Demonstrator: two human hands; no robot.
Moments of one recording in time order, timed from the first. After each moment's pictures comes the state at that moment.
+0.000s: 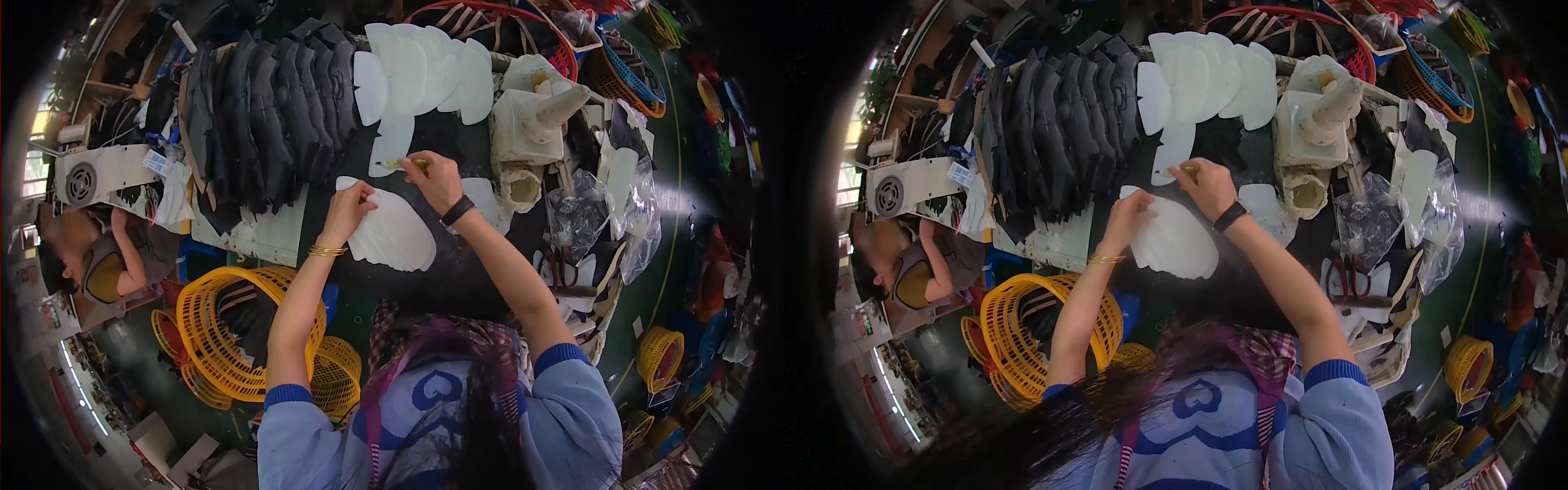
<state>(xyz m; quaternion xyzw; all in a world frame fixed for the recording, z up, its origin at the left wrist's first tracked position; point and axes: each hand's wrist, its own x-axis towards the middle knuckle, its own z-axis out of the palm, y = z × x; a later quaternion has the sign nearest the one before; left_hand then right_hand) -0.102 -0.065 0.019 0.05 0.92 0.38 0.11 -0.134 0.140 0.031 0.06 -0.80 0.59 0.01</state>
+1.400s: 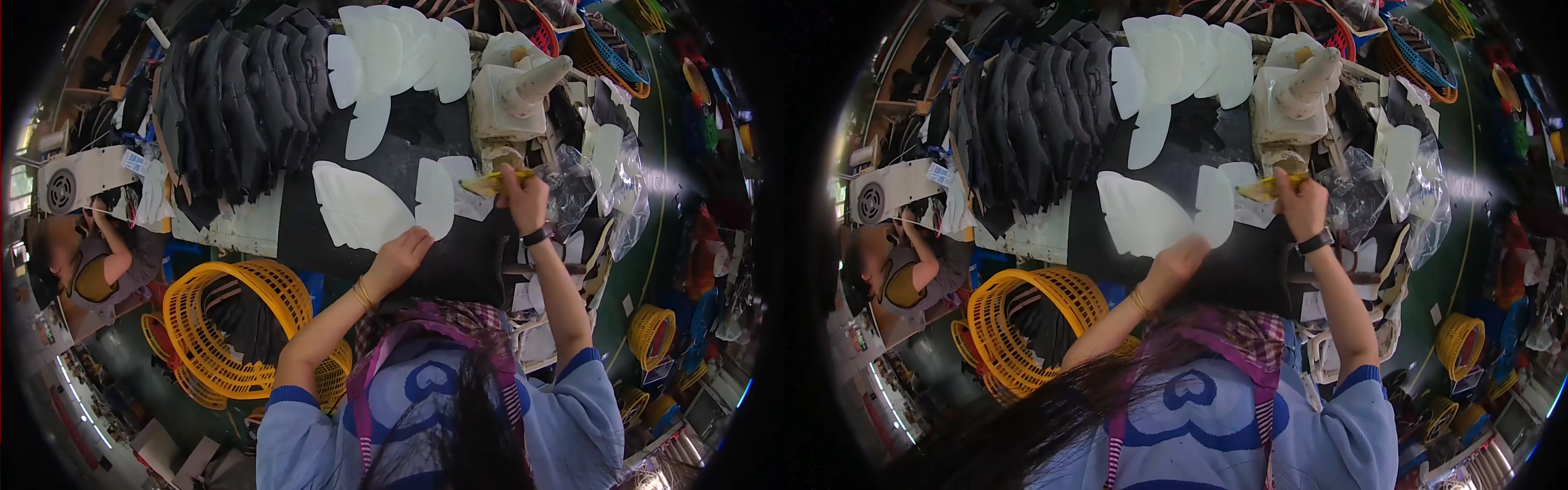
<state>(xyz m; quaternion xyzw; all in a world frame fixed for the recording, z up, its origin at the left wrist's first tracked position) 0.002 0.032 0.020 0.36 0.88 0.31 -0.07 -0.066 0.287 0.056 -0.18 -0.86 0.48 -0.04</state>
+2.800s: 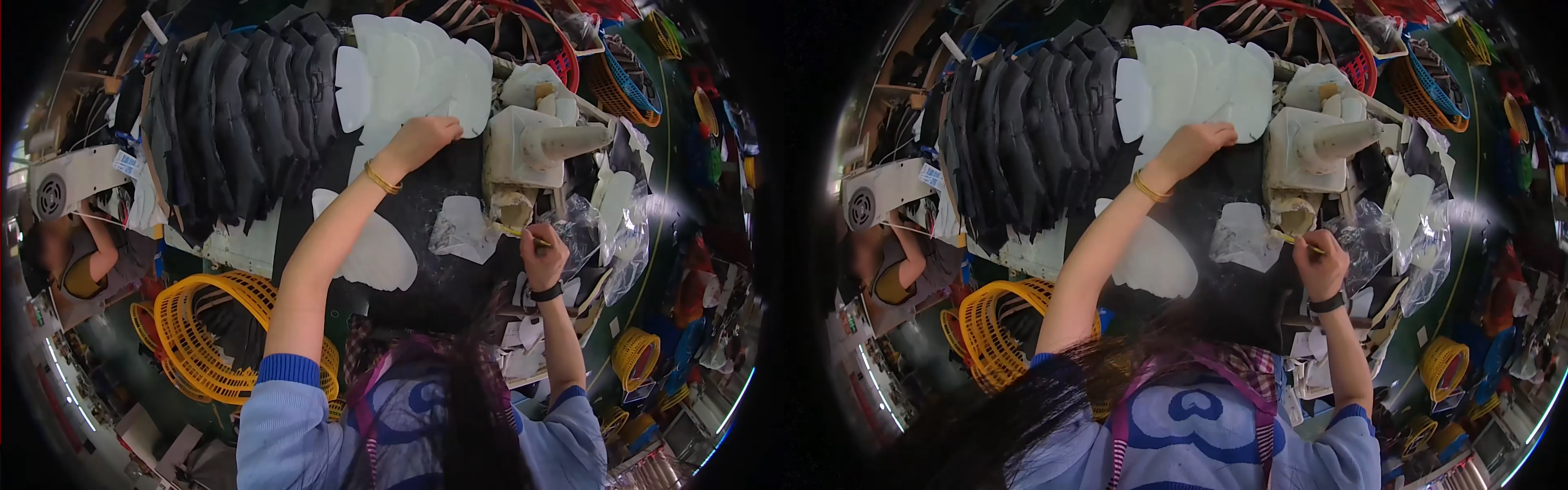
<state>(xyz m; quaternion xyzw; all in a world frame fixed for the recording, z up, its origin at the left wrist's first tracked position) -0.252 0.070 0.008 0.45 0.85 0.26 -0.08 -0.064 0.304 0.068 -0.05 -0.91 0.40 0.10</state>
